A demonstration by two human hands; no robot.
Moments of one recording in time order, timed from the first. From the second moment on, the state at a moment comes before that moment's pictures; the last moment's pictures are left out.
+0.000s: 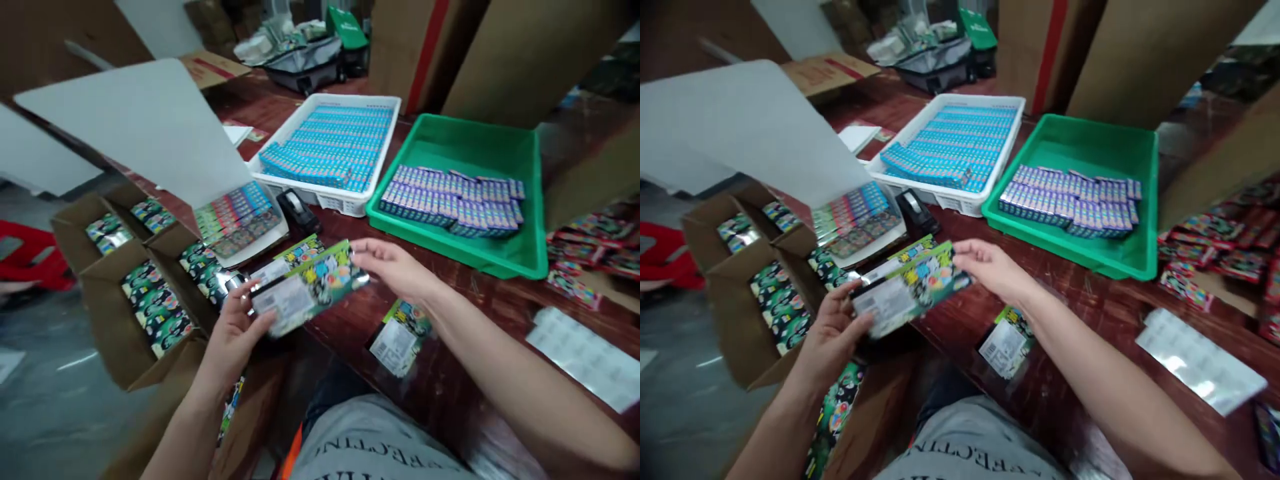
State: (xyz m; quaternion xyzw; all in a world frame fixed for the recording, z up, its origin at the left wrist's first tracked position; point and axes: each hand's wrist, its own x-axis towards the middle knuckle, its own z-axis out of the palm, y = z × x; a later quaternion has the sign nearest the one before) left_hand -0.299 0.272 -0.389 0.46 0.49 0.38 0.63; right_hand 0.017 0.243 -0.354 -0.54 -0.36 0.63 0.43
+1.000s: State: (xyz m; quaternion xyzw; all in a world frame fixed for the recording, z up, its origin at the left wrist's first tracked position) left_hand -0.275 0.313 -0.367 0.07 0.60 0.10 0.79; right_hand -0.020 0.280 -0.348 -0.41 -0.90 0.15 0.00
